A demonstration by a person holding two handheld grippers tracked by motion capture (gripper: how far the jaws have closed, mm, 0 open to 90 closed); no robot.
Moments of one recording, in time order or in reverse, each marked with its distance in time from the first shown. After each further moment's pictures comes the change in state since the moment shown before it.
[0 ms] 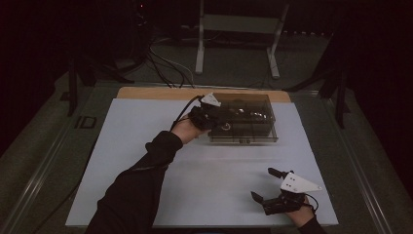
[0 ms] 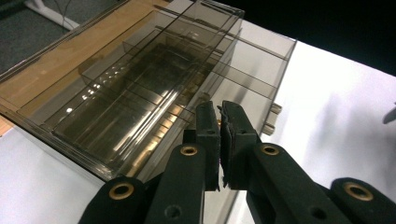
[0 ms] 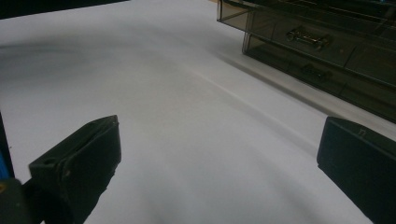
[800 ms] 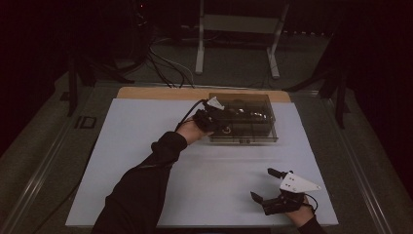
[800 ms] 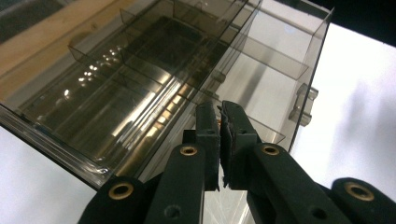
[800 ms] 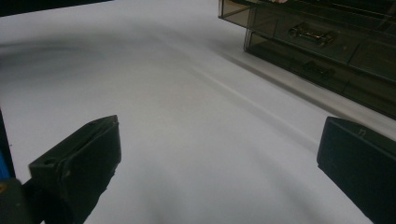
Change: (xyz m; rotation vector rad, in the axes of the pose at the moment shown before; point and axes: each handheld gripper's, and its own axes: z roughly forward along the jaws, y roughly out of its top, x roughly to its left) left arm 0.009 -0.010 0.028 0.071 -0.002 -0.018; right arm 0.000 -0.001 0.001 0.010 0.003 0.001
